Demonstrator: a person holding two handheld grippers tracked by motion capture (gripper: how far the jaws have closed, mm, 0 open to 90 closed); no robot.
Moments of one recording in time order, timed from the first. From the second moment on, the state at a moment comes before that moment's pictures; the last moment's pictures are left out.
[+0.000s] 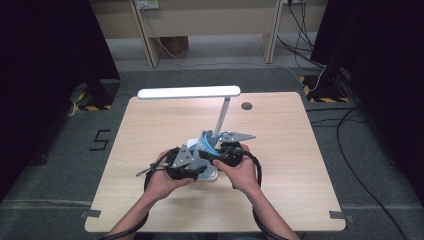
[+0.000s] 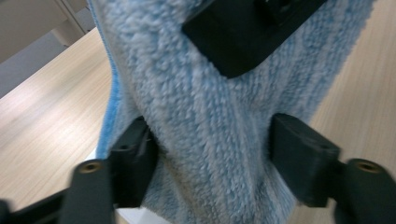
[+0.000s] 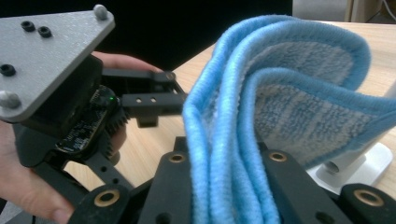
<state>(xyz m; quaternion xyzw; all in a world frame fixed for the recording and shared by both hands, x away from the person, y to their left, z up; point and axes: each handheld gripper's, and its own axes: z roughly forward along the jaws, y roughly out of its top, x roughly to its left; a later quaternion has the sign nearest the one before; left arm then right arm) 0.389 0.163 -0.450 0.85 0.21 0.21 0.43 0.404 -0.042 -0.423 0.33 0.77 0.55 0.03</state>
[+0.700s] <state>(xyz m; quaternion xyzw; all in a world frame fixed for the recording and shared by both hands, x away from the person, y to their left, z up) 0.403 0.179 -0.454 0.85 0.29 0.18 0.39 0.415 -0.091 -0.404 0.38 0.72 0.56 0.16</state>
